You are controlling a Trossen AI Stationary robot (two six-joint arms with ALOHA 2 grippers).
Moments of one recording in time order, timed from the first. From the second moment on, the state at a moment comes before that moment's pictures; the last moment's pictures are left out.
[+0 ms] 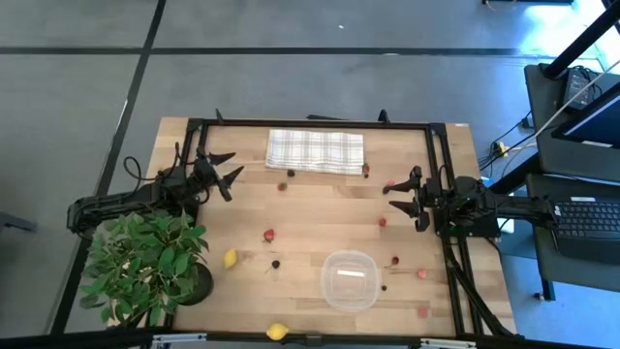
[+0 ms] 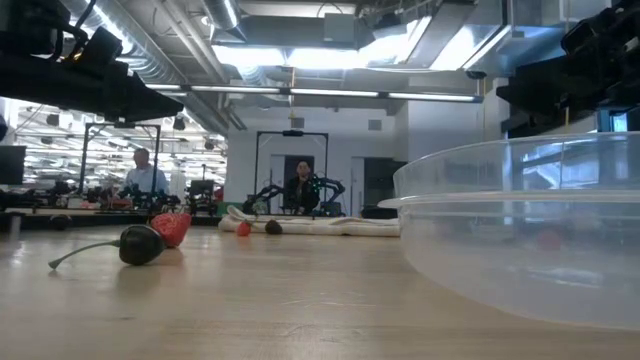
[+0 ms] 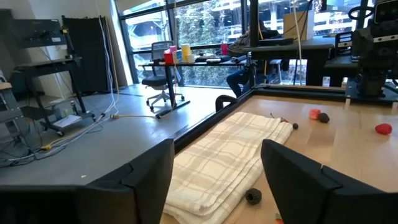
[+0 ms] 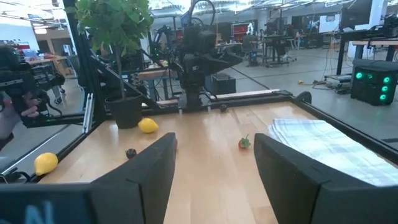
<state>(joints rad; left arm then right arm) 0.26 0.07 0.02 0.05 -0.38 0.09 -0.06 0.01 0.01 0.06 -0.02 0.11</state>
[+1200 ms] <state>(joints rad) 0.26 0.07 0.02 0.05 -0.38 0.08 -0.06 0.01 0.01 0.11 0.01 0.23</state>
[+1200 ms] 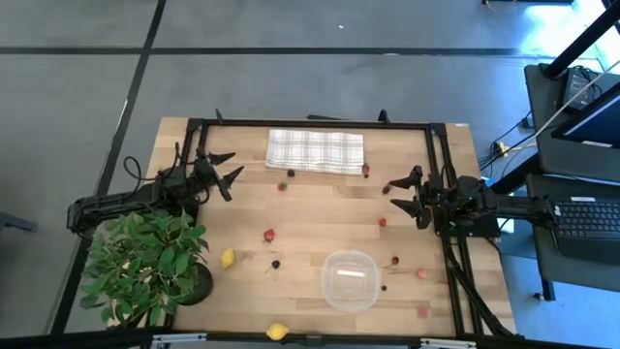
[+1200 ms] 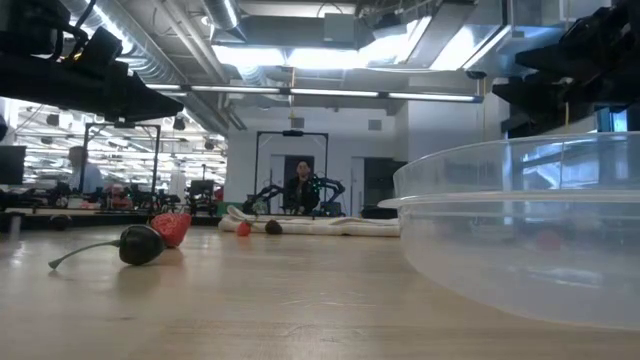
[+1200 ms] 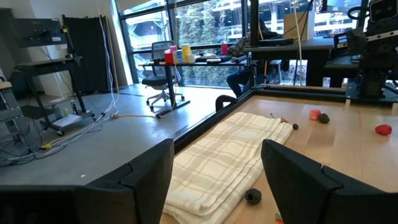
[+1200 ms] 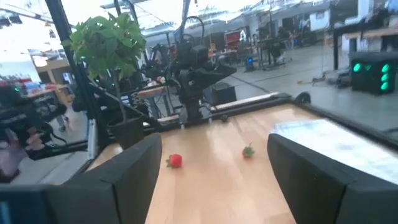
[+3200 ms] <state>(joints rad) 0.26 0.07 0.02 0.05 -0.38 0.05 0.16 1.48 0.73 -0.73 0.08 0.97</state>
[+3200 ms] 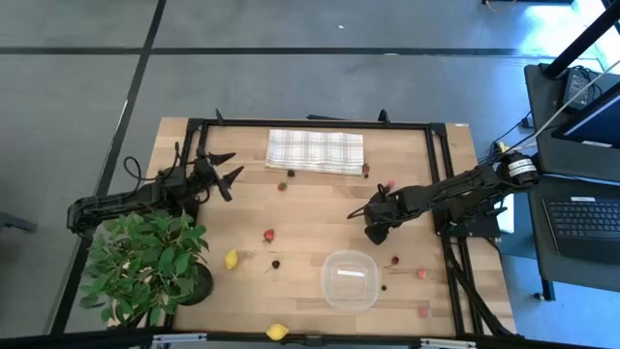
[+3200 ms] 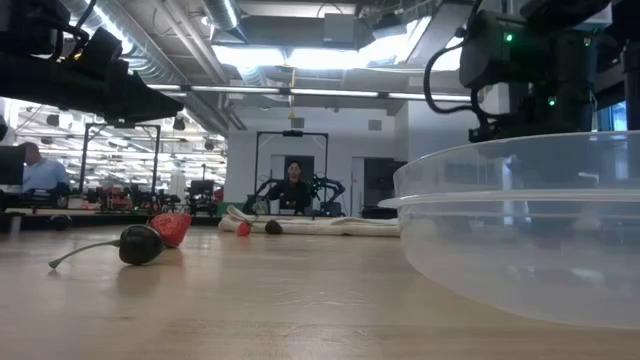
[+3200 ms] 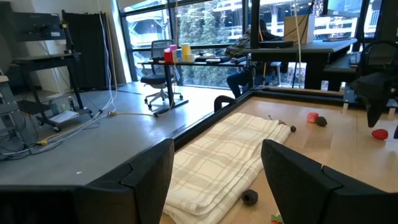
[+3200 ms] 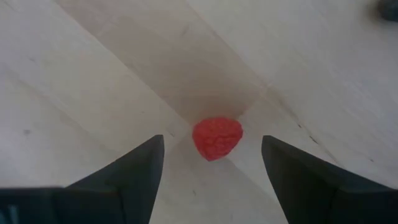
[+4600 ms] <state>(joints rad) 0.26 0.07 0.02 0.05 -0.38 0.06 0.15 1.50 0.73 -0.69 0.09 0.97</state>
